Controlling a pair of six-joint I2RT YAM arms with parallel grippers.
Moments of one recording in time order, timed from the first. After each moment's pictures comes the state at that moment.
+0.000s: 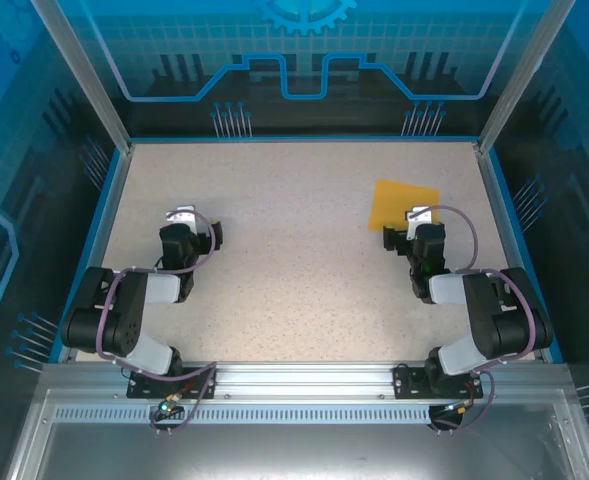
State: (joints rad) left arm -0.05 1.52 0.39 0.71 -0.17 -0.12; right arm 0.12 1.50 0.39 0.69 0.19 -0.04
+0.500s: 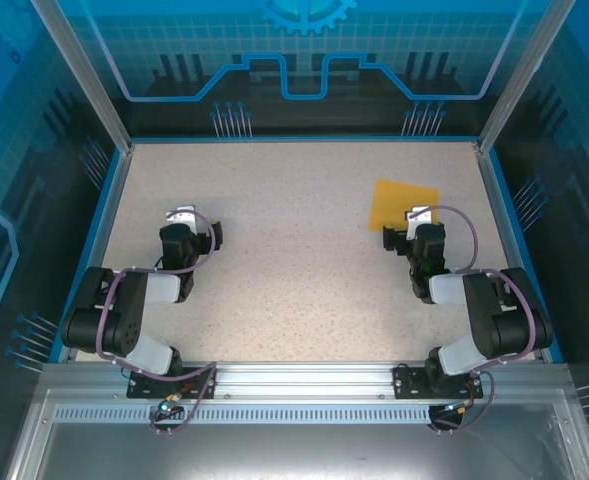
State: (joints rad) left arm -0.05 1.52 0.39 0.71 -0.17 -0.12; right arm 0.11 1.50 0.39 0.69 0.18 -0.04
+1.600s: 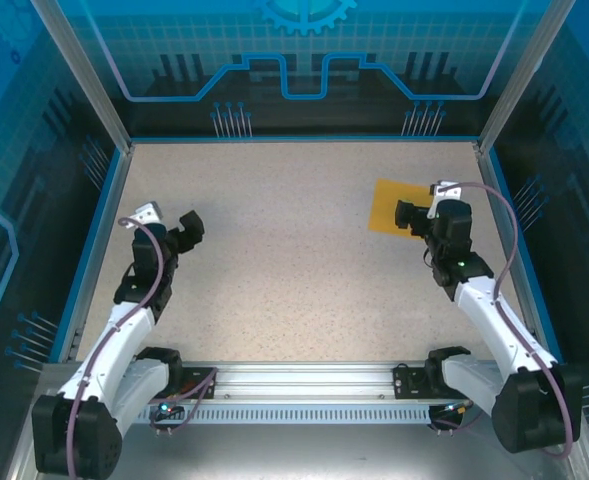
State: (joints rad) left arm -0.04 0.86 0.53 -0.09 -0.23 -0.51; right arm 0.12 1.00 0.69 -0.12 0.17 0.19
